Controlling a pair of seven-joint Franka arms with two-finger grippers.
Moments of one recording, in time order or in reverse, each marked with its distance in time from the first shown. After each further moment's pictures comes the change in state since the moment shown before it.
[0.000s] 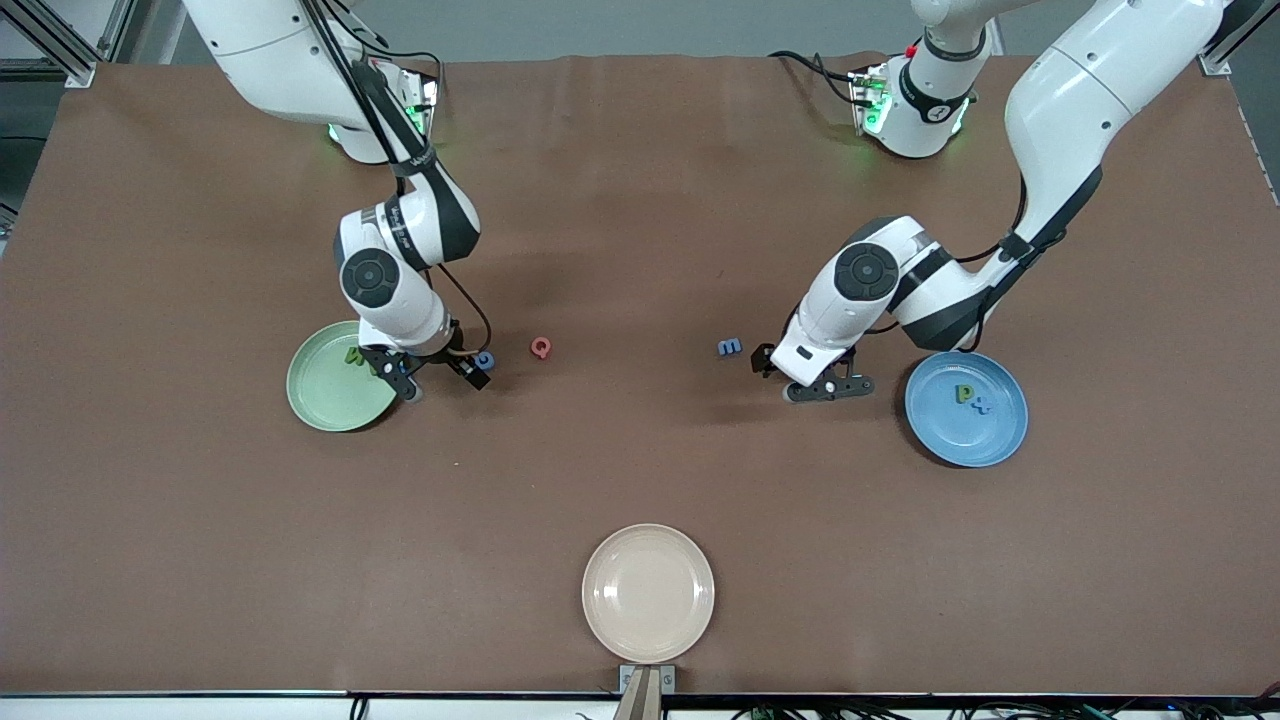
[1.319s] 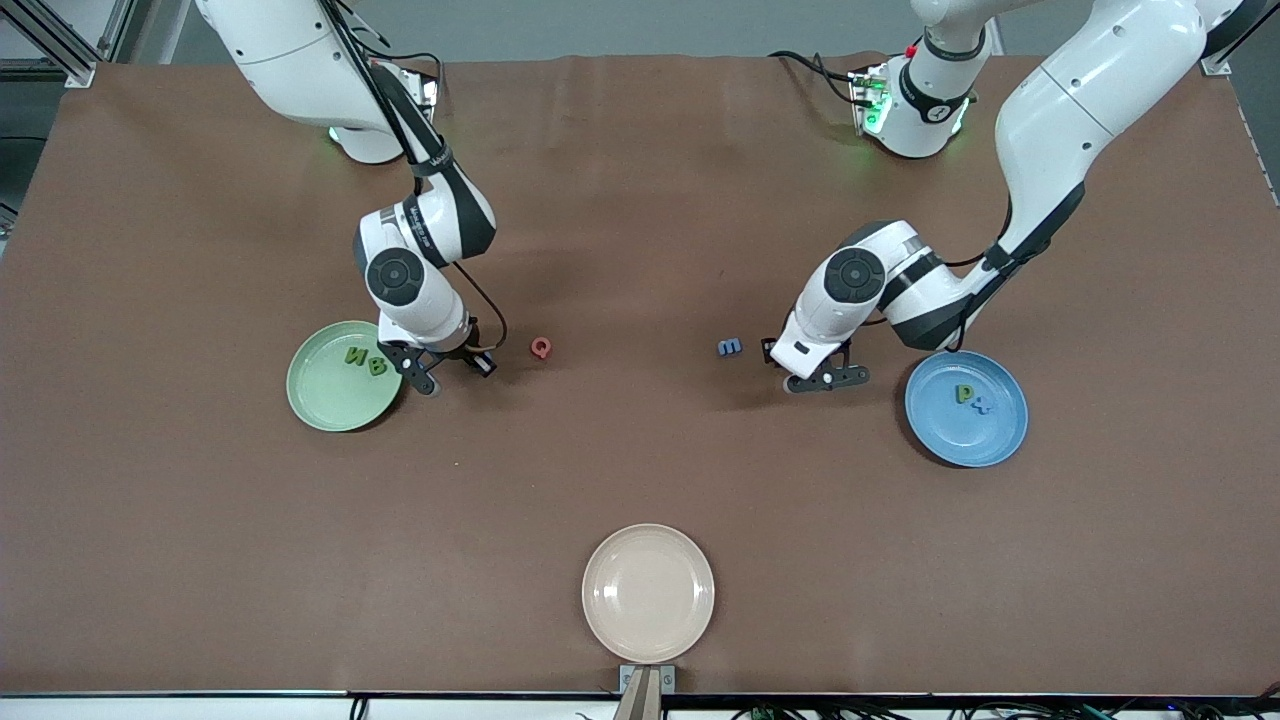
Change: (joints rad) left arm -0.013 0.027 0.038 -0.066 0.055 0.024 -0.080; right arm 0.024 0.001 -0.022 0.013 -0.002 -0.064 -0.018
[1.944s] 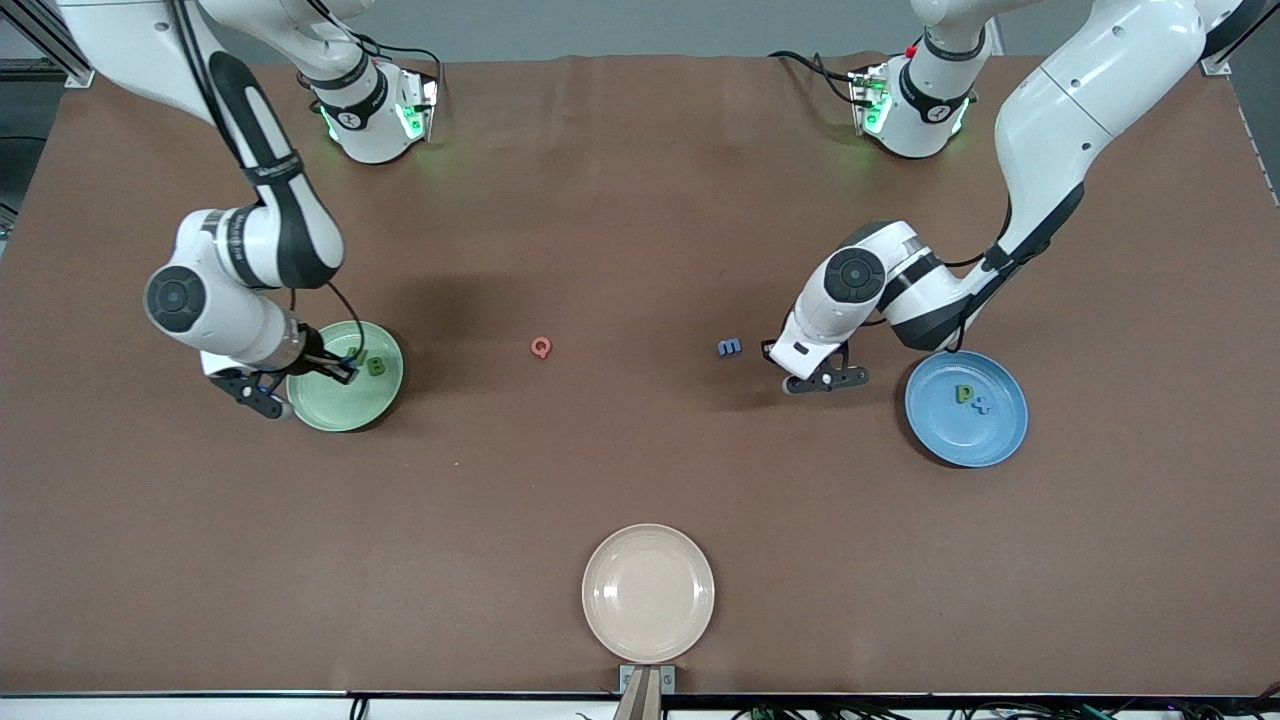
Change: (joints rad) left arm 0.001 0.000 0.000 0.007 0.000 0.007 0.000; right arm -0.375 -0.137 -0.023 -0.006 -0.039 -0.170 -0.617
